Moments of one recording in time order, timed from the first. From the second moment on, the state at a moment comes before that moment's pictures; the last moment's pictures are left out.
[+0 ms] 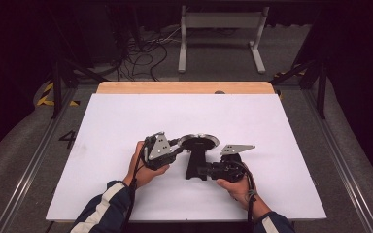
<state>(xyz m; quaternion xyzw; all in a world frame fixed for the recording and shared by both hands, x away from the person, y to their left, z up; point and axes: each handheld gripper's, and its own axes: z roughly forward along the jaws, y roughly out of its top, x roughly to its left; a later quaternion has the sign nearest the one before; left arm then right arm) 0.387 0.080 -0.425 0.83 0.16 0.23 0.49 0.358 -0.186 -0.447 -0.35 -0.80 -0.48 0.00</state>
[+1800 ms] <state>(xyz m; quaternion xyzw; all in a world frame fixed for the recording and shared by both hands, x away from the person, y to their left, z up) 0.412 0.061 -0.452 0.86 0.16 0.18 0.46 0.345 -0.193 -0.451 -0.37 -0.80 -0.47 -0.02</state>
